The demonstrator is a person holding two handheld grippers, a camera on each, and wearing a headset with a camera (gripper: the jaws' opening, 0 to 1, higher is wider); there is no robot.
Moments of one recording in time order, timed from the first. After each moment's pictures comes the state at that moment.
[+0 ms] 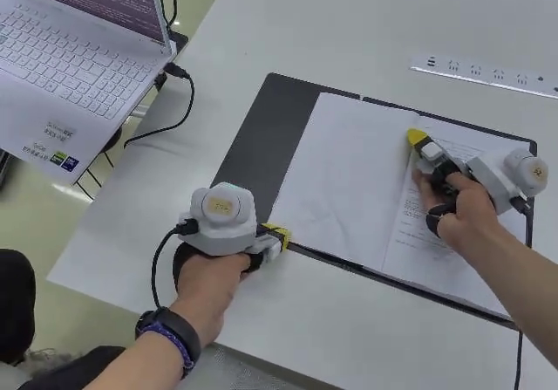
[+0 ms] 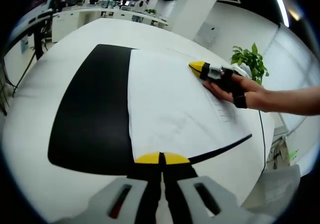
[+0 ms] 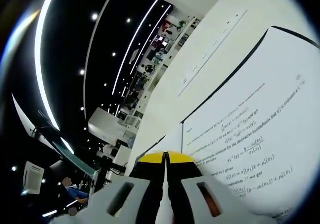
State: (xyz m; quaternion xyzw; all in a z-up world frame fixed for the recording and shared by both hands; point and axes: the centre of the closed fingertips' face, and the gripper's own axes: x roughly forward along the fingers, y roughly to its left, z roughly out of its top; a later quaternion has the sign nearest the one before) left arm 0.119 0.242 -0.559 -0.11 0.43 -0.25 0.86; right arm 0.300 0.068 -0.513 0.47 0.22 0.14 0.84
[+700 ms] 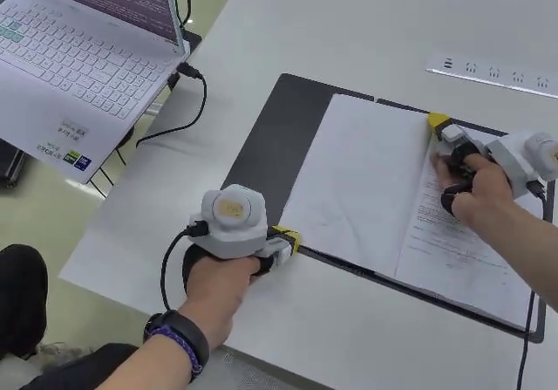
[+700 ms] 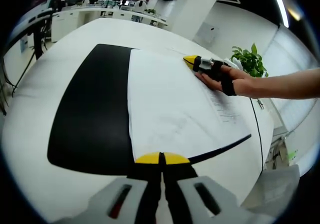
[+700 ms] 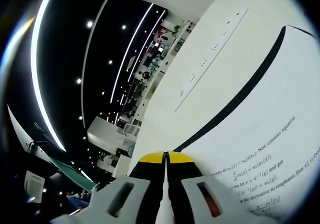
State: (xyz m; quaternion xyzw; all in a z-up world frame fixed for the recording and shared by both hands) left arm 0.120 0.242 -0.560 -0.11 0.43 -0.25 0.86; right arm 0.371 0.036 -0.548 0.49 0.20 0.11 0.84
